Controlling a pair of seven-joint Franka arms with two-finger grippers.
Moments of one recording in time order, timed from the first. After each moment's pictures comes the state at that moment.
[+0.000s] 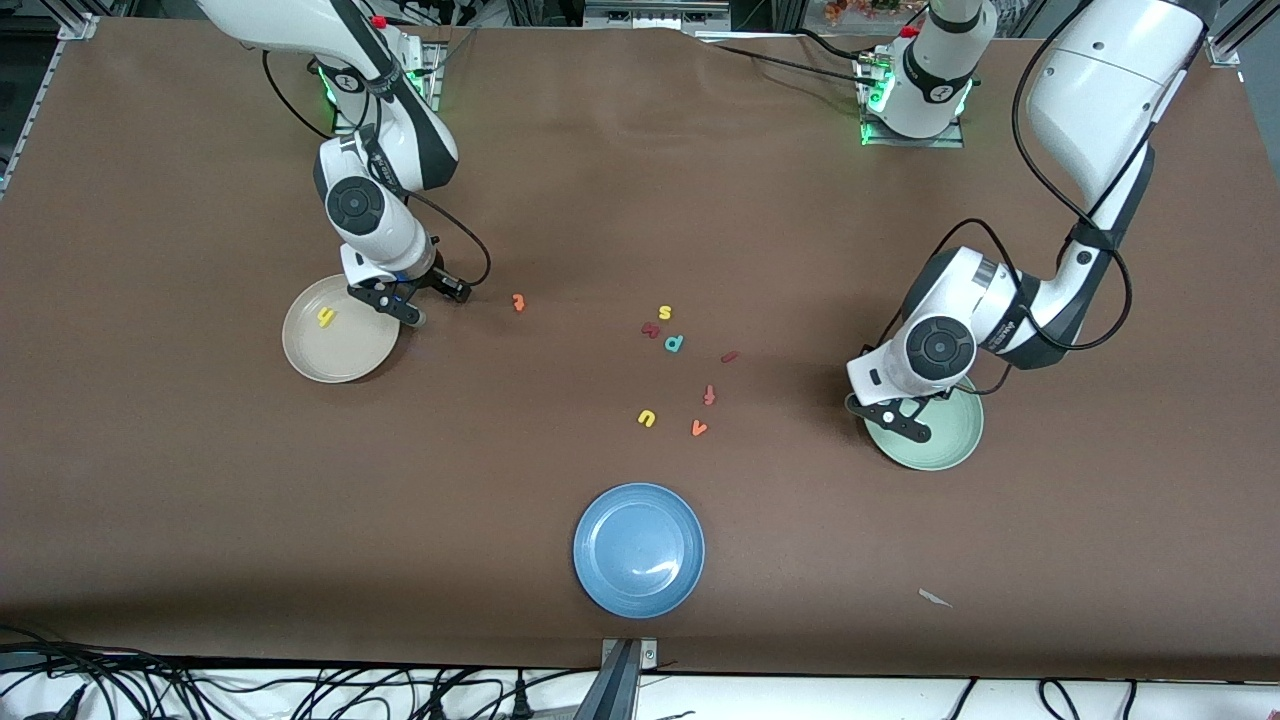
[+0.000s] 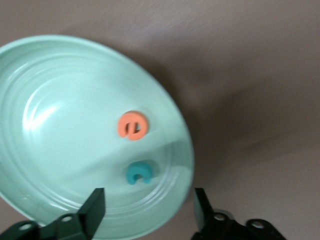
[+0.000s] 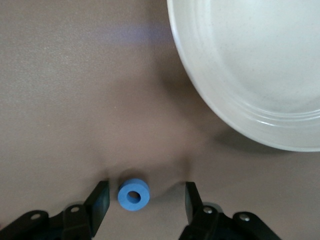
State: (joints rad) left arm 0.11 0.60 -0.41 -1.83 0.42 2.08 -0.08; right arm 0.32 0.29 0.07 -2.46 0.01 2.63 0.82
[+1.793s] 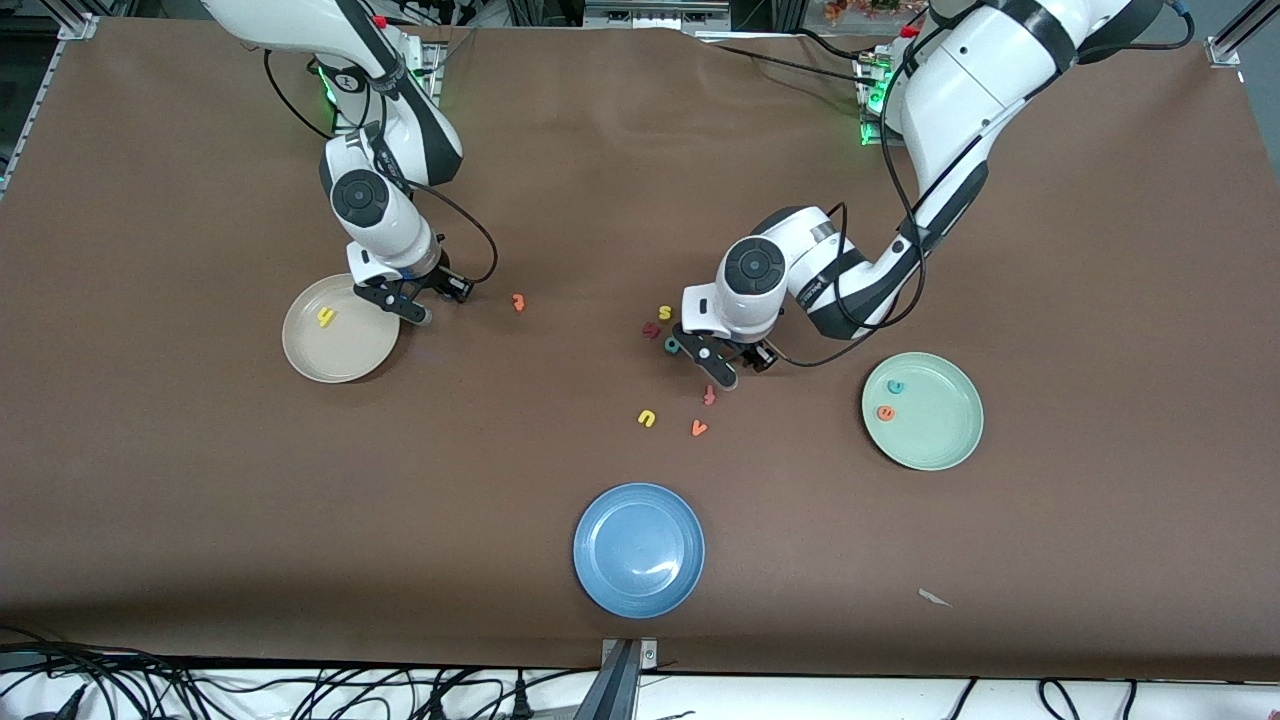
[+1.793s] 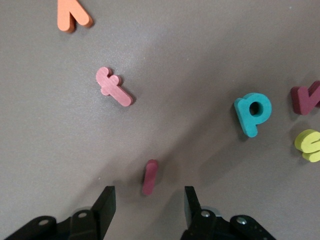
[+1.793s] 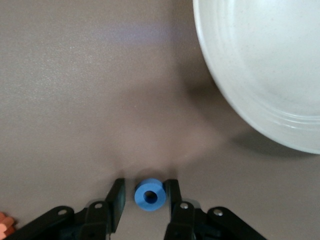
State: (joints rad) left arm -0.10 0.74 -0.57 -1.79 0.53 2.27 -0.12; right arm 0.32 0.29 0.09 -2.47 0.01 2.70 0.82
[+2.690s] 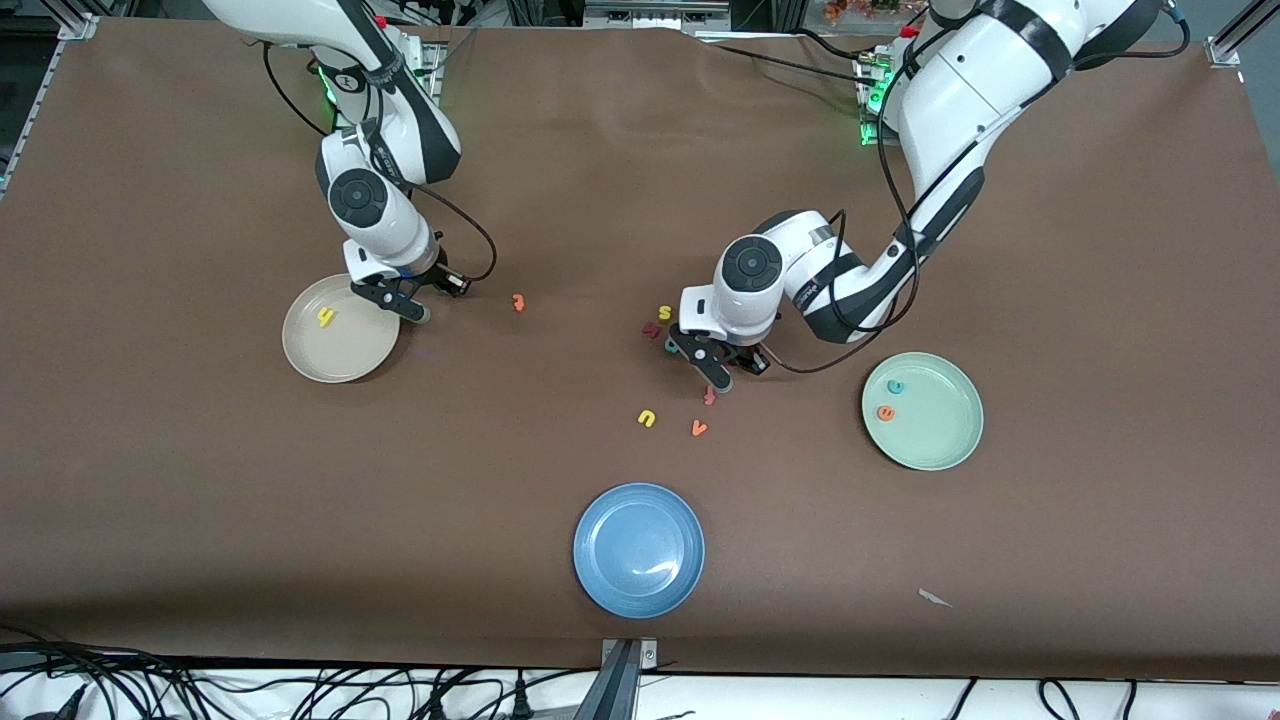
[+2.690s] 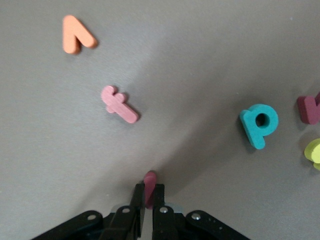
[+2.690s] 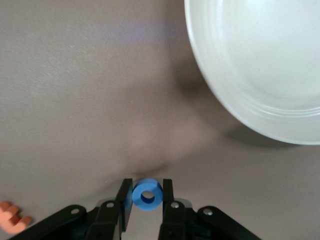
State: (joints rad) left arm -0.10 0.75 -0.57 -1.77 0.57 2.30 -0.12; right arm 0.32 0.24 0.09 -2.44 0.01 2.57 0.82
